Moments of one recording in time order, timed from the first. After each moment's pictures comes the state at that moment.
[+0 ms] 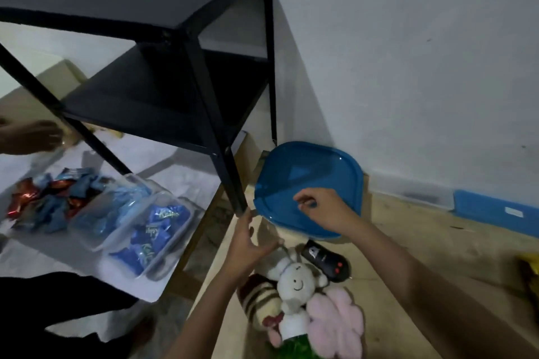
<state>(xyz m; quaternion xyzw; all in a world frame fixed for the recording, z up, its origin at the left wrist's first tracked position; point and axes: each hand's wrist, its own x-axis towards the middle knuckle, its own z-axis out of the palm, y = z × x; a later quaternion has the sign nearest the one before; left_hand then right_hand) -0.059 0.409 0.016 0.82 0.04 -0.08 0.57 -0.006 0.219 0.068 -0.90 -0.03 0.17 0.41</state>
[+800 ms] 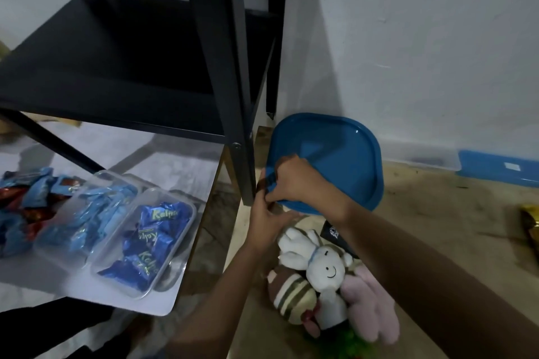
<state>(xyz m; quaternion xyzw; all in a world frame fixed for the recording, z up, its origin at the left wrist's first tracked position) -0.019 0.409 -0.009 0.67 0.00 -0.14 0.73 0.038 0.312 0.068 -0.97 -0.09 0.17 0.17</state>
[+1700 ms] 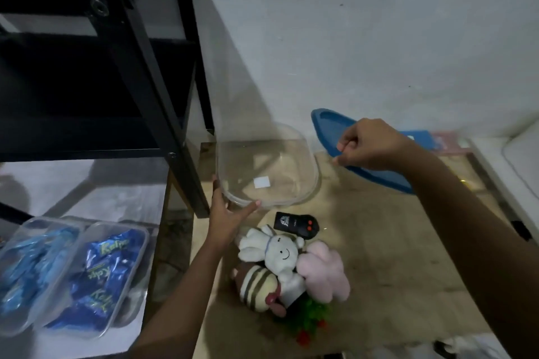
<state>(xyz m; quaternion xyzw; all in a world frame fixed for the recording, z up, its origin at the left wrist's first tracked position) -0.015 0.405 0.000 0.72 -0.04 -0.19 0.67 -0.071 0.173 0.214 -0.94 0.21 0.11 0.23</state>
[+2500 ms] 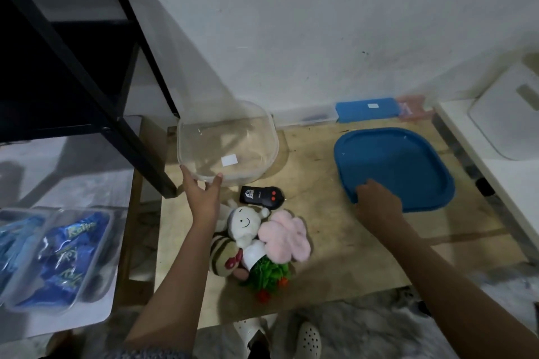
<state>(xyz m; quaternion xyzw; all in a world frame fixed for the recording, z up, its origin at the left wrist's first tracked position) -0.047 0.362 0.003 0.72 0.10 -0.09 0.69 -0.218 0.117 0.066 -0.94 0.32 0.14 0.02</state>
